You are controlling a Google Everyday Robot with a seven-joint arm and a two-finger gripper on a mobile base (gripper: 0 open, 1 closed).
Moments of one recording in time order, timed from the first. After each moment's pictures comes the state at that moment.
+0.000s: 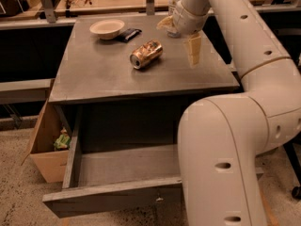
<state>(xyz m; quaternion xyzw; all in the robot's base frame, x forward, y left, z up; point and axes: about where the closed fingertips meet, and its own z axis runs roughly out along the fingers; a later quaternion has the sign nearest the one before) 0.745 -0.091 0.892 -0.87 0.45 -0.04 0.18</state>
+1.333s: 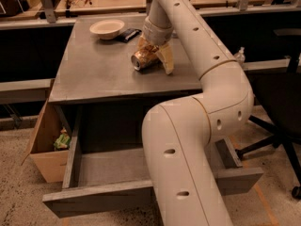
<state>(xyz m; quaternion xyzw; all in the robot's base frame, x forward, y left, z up) 0.780 -0.005 0.832 -0.91 0.37 -0.02 0.15</state>
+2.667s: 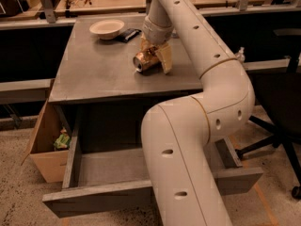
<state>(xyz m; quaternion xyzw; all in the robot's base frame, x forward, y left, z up) 0.777 -0.007 0.839 -0.91 0.38 -0.02 0.15</state>
